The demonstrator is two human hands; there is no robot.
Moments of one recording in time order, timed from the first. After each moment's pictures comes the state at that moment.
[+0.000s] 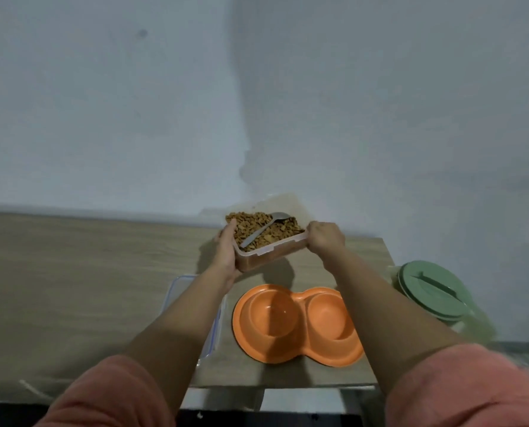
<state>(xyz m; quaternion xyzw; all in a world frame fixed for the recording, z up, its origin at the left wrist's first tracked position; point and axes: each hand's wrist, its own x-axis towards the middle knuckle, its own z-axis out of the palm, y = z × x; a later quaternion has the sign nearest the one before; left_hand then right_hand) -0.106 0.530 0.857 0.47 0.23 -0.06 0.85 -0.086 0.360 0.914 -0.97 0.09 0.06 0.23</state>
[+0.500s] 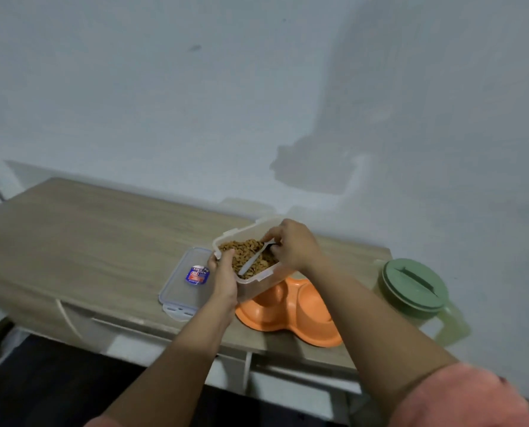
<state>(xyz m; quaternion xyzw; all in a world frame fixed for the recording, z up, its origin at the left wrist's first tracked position) -0.218 0.487 0.833 0.44 0.31 0.10 0.83 -0.157 0.369 0.919 -0.95 -0.27 0.02 0.15</state>
